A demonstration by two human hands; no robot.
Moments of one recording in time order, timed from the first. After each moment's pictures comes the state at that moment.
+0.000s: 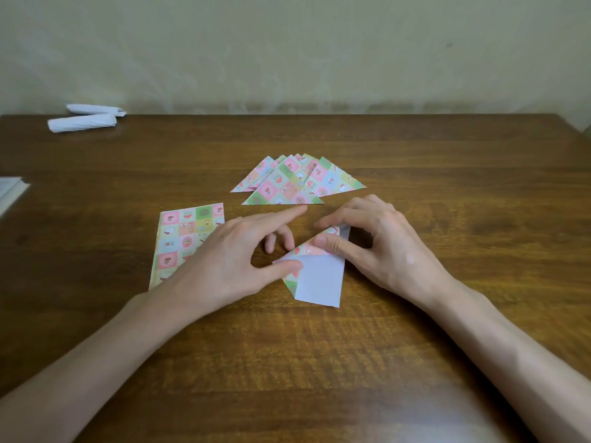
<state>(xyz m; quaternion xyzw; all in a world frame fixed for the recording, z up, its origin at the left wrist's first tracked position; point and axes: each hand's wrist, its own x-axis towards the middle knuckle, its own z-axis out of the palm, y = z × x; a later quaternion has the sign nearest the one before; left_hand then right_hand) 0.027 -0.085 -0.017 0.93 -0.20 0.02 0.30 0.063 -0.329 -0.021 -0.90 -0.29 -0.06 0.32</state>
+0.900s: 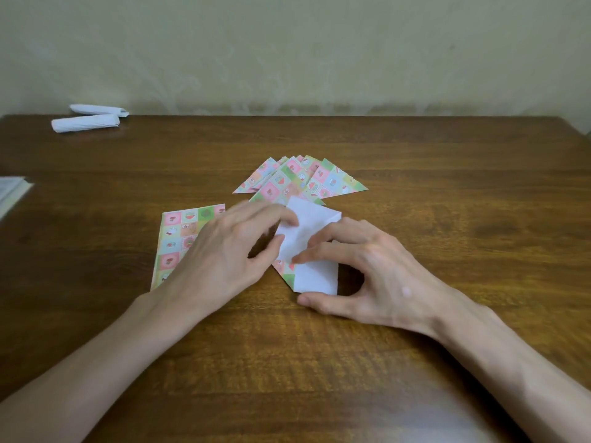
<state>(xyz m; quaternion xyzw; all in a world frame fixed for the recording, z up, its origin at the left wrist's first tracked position) 0.026 -0.082 -0.019 0.93 -0.21 0.17 0.23 0.043 -0.322 -0.021 -0.87 -0.42 -0.04 0.24</state>
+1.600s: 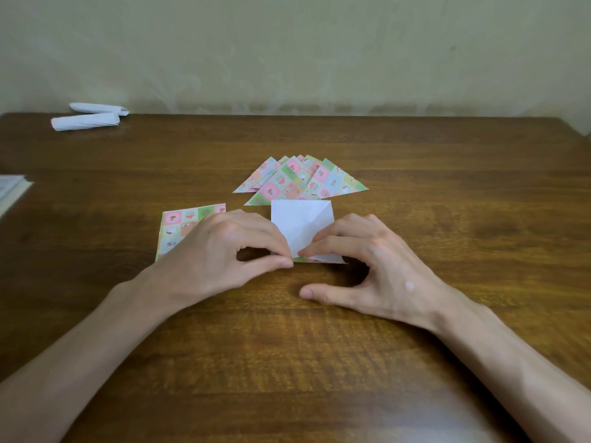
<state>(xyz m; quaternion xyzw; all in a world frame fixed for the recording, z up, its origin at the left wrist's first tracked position) 0.032 -0.065 -0.012 0.89 -0.33 0.09 0.28 0.048 -0.326 -0.023 -0.88 -0.40 -0.06 0.26</state>
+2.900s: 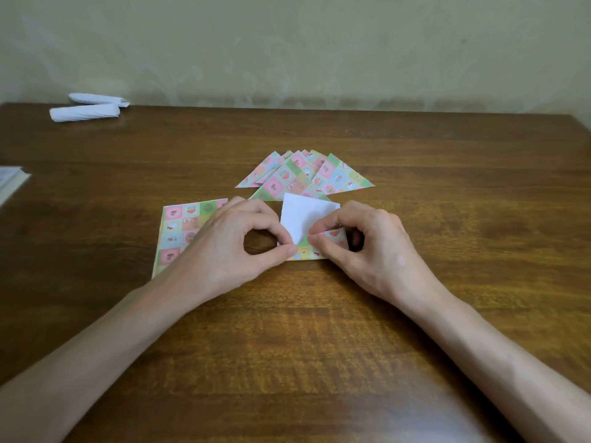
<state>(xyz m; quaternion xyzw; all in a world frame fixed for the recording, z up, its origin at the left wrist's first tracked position) 0.029 -0.076 -0.016 0.93 -0.12 0.04 0.34 0.055 -0.304 -0.024 -0.89 -0.22 -0.04 0.40</state>
